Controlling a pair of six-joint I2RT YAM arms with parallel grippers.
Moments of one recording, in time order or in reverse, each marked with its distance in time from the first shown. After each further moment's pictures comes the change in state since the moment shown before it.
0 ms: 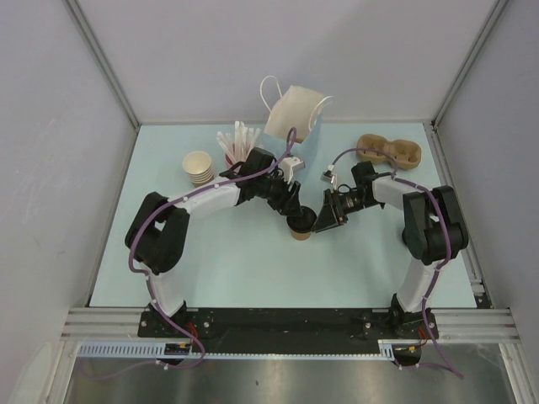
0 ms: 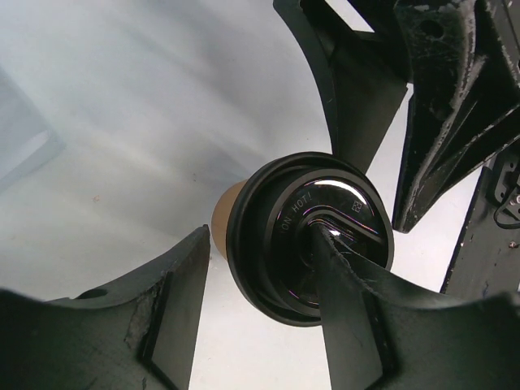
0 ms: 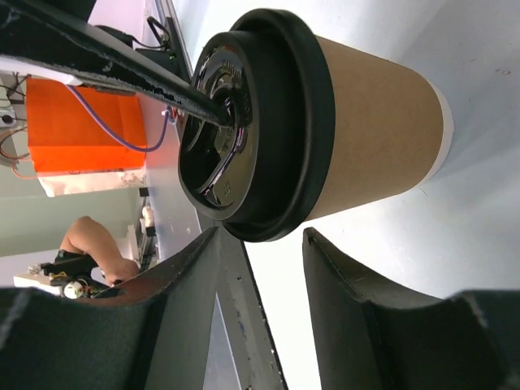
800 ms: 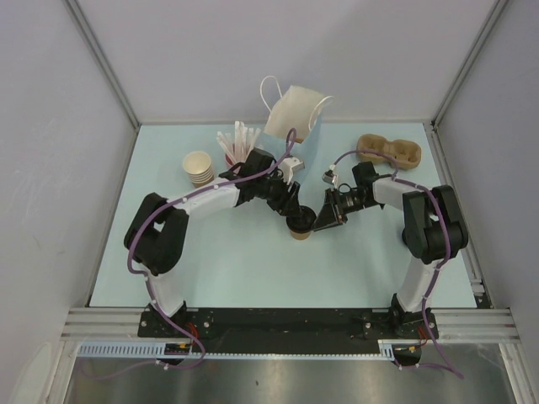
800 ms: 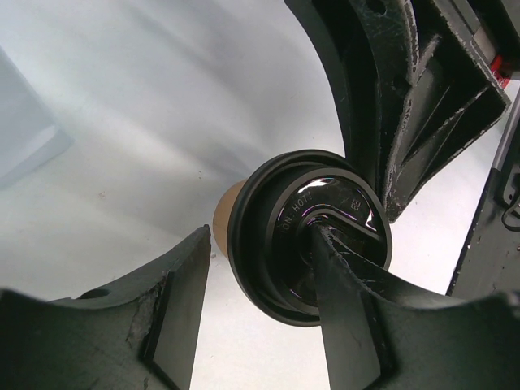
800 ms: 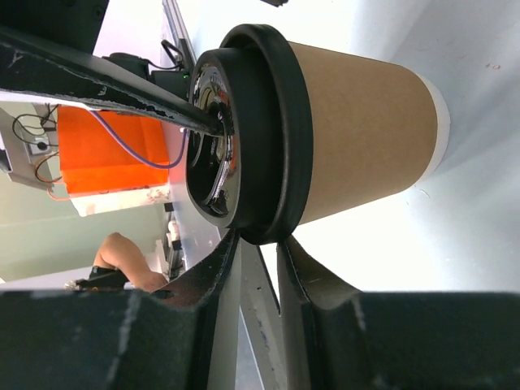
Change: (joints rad) left arm -0.003 -0.010 -0.014 0.010 -0.019 0.001; right arm -0.002 0.010 -0.022 0.085 -0.006 0.142
